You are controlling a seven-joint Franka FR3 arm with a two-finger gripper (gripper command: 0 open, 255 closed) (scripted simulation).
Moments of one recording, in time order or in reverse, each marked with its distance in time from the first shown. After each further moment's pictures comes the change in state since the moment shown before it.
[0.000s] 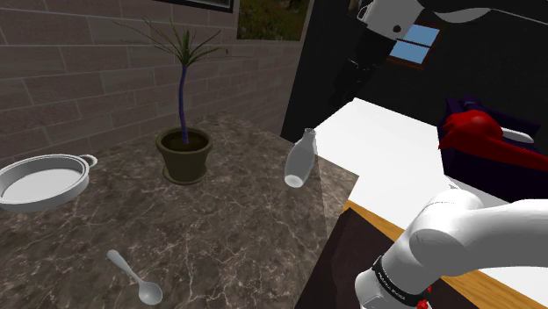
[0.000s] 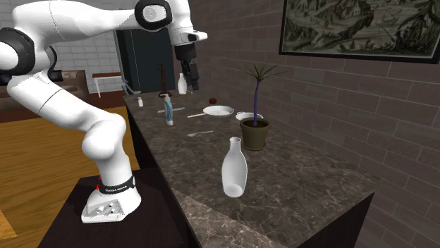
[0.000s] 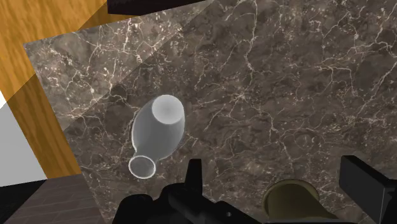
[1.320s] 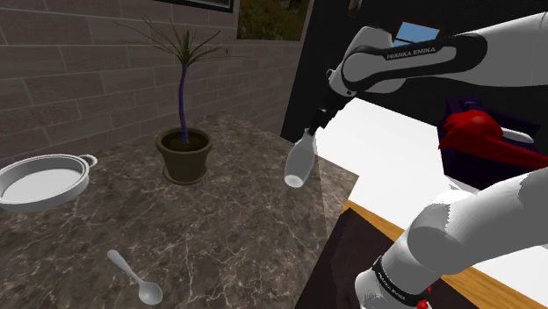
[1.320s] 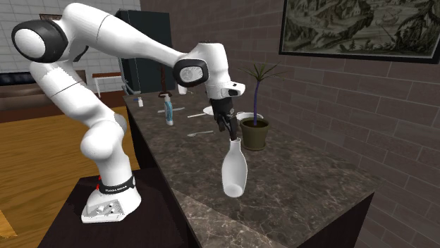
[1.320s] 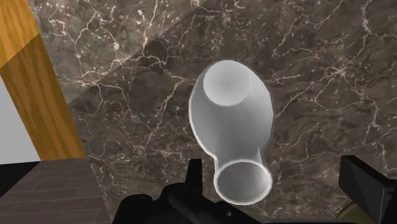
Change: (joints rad) arm -0.044 0.338 -0.223 -0.206 -0.078 0.576 -0.315
